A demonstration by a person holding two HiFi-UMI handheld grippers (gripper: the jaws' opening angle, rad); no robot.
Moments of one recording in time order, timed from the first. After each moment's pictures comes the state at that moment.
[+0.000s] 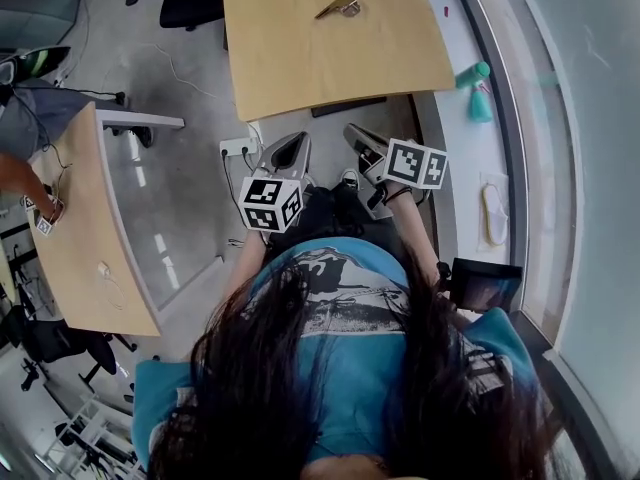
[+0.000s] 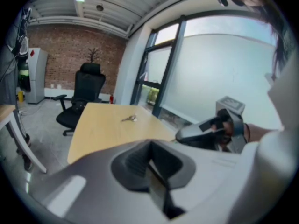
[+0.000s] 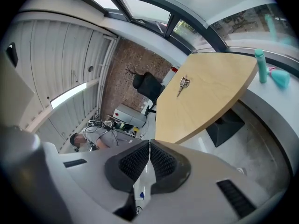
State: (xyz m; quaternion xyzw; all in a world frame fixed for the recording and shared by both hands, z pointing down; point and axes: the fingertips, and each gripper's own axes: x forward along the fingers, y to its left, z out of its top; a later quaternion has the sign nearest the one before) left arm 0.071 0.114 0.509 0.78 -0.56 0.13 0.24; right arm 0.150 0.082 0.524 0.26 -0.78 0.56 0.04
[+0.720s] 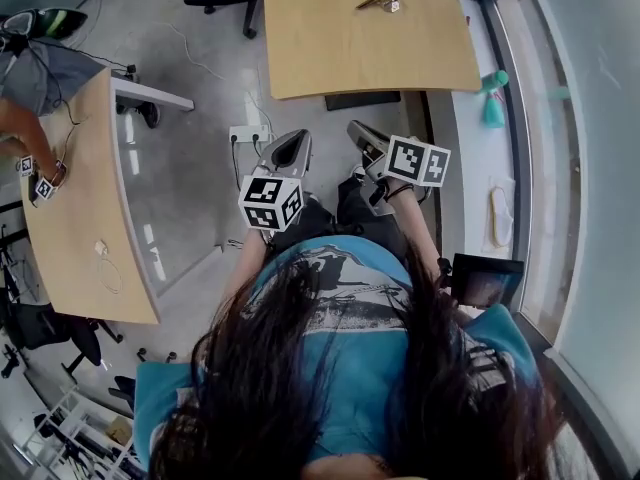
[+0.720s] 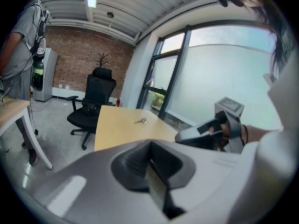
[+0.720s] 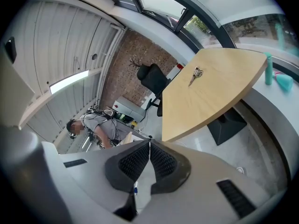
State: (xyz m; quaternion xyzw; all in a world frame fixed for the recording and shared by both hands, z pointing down) left arm -0.020 0.180 0.502 0.77 -0.58 0.09 0.24; right arm 0.062 0.137 0.520 0.27 -0.80 0.53 0.08
